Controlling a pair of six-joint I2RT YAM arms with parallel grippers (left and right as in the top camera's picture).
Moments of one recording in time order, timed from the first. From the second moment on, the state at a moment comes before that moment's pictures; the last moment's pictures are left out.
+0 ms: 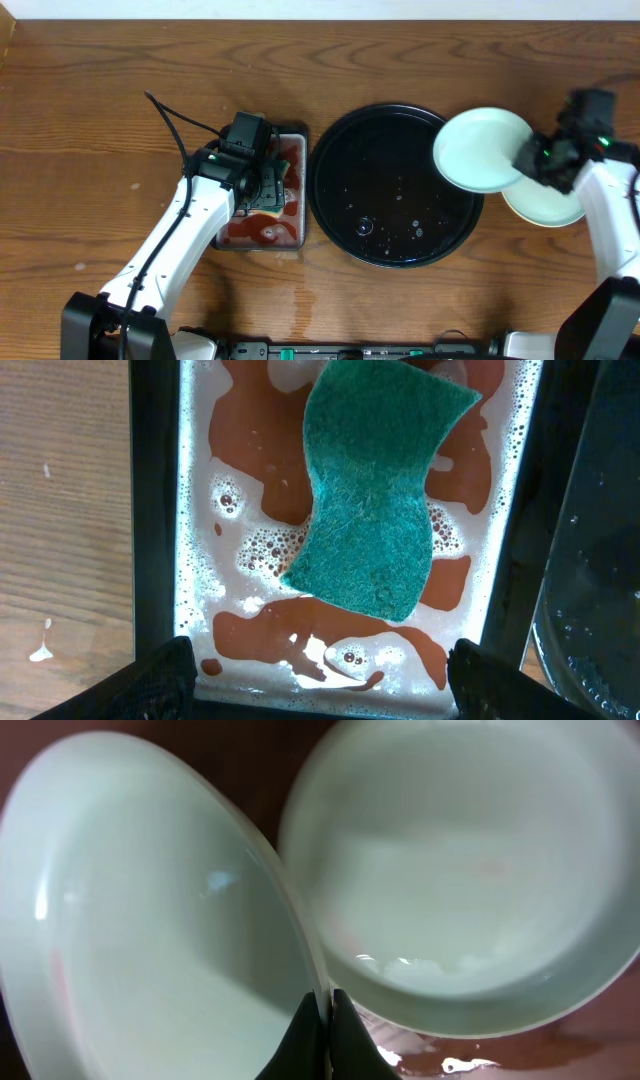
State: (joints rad) left arm -0.30 1.48 1.05 -0.90 -0.09 -0.38; right arm -0.28 1.55 1.10 -0.75 -0.08 0.38
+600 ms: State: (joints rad) left arm -0.30 1.48 1.05 -0.90 -0.09 -0.38; right arm -0.74 1.55 0.81 -0.51 -0.39 0.55
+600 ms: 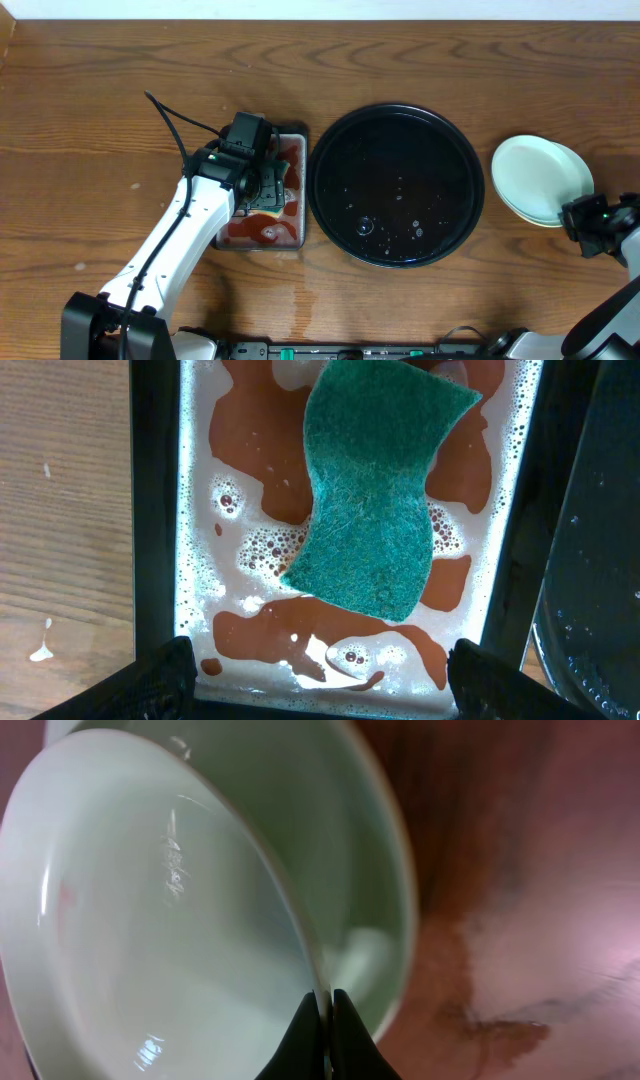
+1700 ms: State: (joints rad) left arm -0.30 1.48 1.05 -0.90 -0.09 -0.38; right arm -0.46 1.55 0.81 -0.54 -0.60 0.49
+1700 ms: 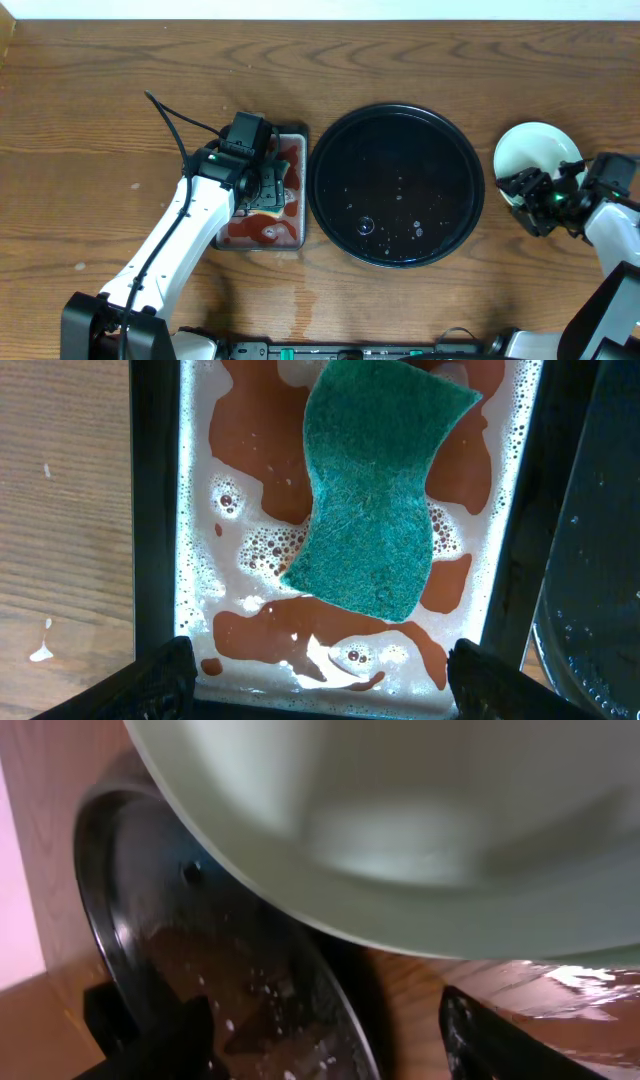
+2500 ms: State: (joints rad) left arm -0.30 1.48 1.05 -0.90 -0.09 -0.38; right arm 0.03 1.51 0.84 -0.47 -0.32 0.22
